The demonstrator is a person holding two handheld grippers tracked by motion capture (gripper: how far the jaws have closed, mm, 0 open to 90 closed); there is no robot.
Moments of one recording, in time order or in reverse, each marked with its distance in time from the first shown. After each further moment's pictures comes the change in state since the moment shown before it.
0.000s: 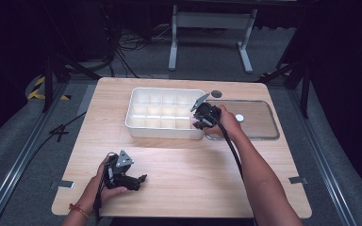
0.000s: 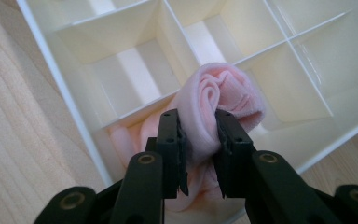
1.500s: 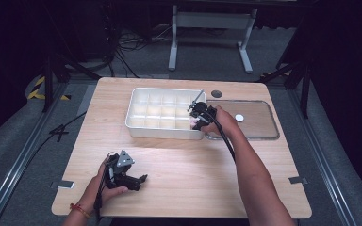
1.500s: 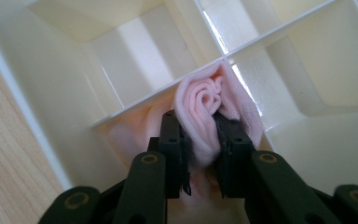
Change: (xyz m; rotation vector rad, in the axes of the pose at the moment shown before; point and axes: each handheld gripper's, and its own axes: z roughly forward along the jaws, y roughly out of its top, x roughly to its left) left arm 0.000 0.001 0.001 0.002 0.000 0.012; right arm -0.010 0.008 0.022 0.158 0.125 0.063
